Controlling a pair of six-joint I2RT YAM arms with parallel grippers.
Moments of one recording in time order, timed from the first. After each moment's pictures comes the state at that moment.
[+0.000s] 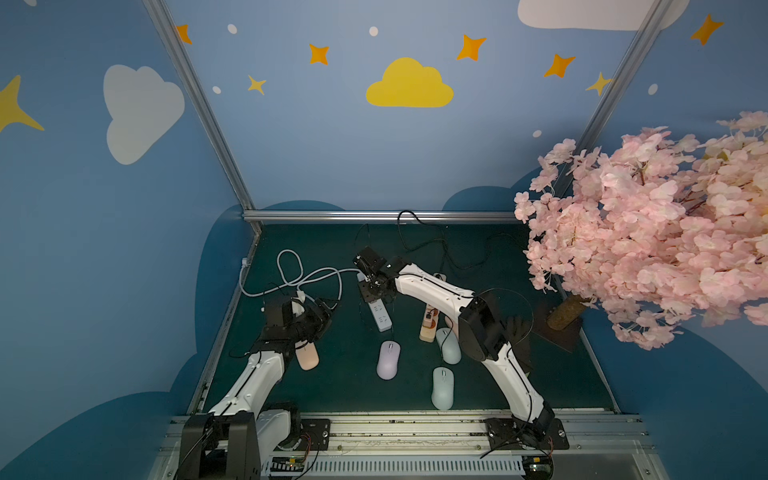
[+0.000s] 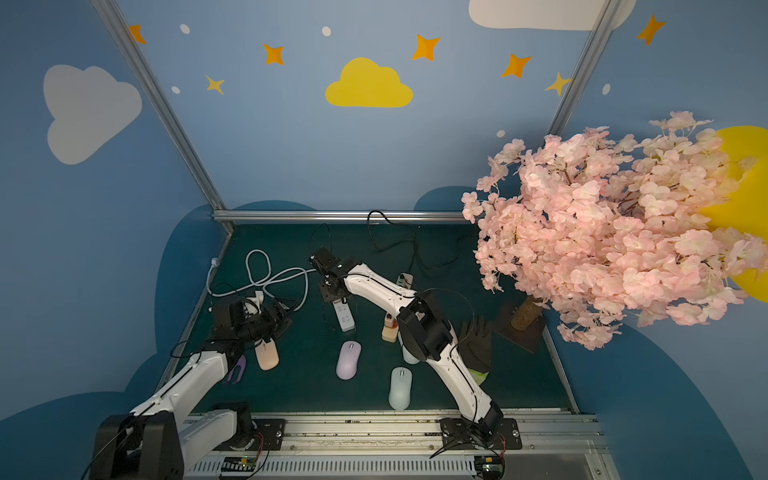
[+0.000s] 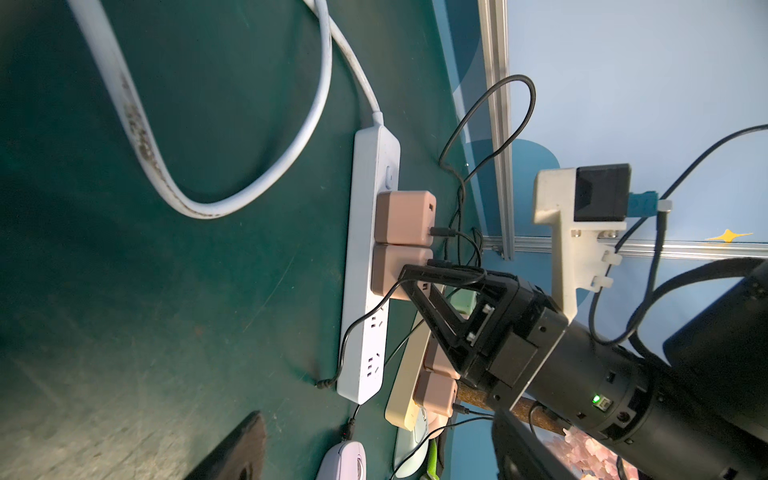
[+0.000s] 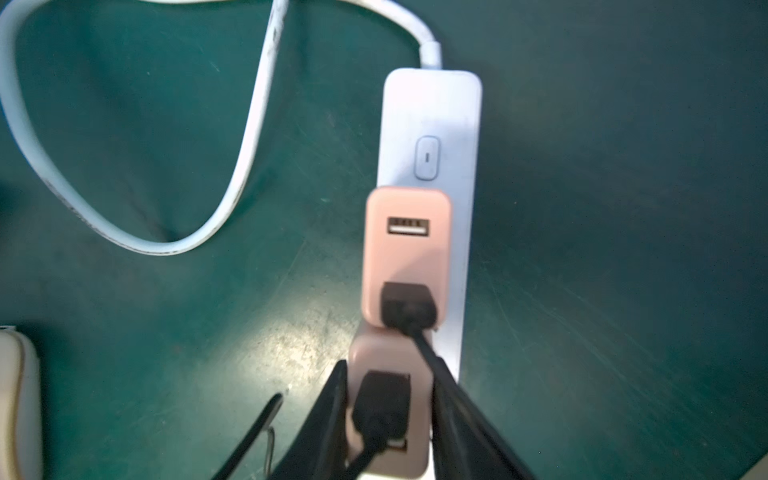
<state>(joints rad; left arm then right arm) 0.05 1.06 0.40 0.04 0.65 -0.99 0.92 2.37 2.15 -0.89 0.10 0.38</state>
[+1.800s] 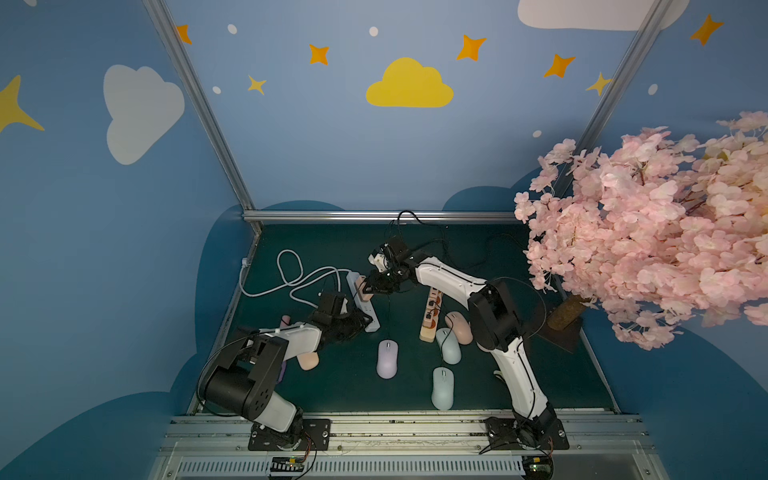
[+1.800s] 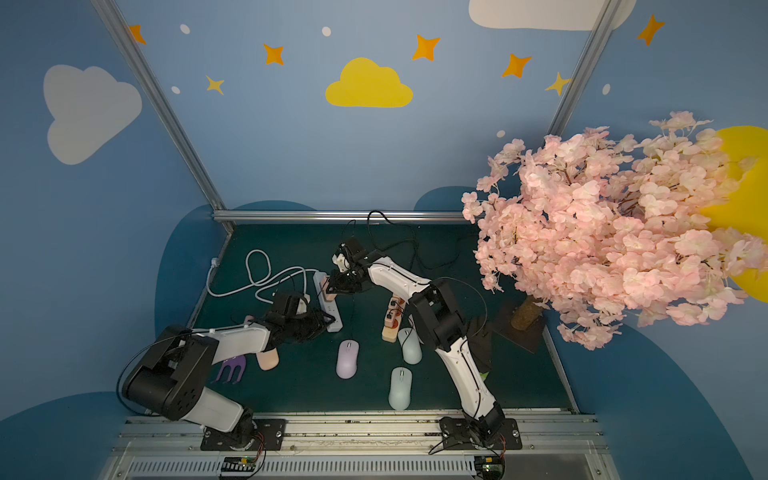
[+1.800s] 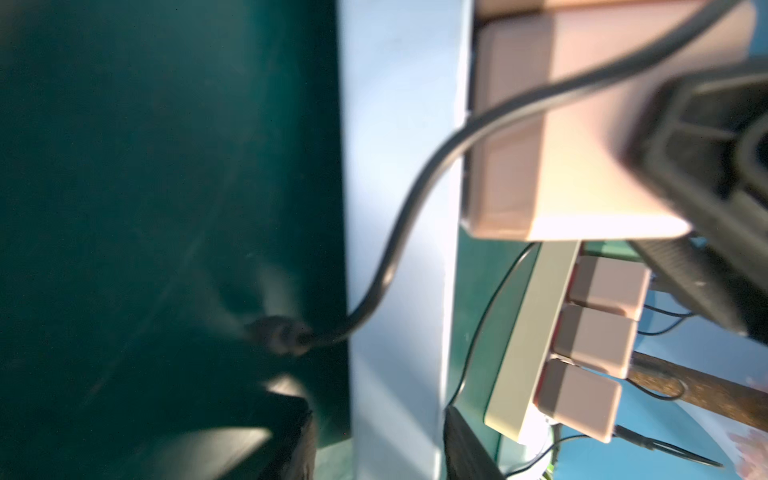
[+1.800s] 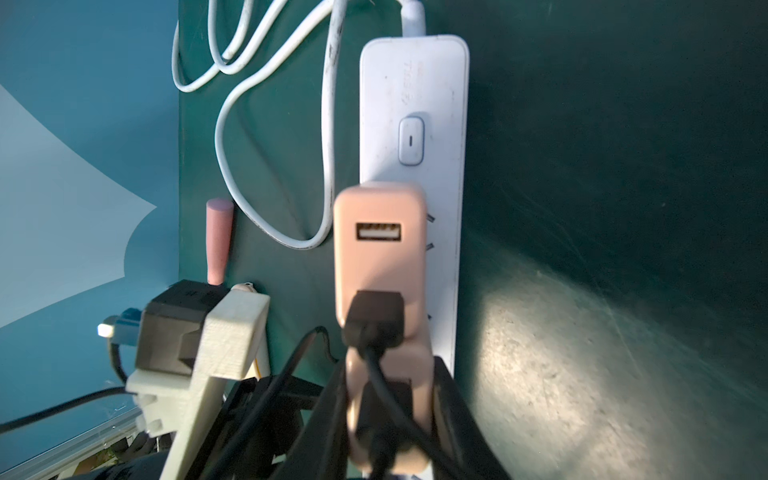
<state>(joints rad) -0.34 1.56 0.56 0.16 0.41 -0.93 0.76 2.32 1.96 -0.62 -0.50 0.54</state>
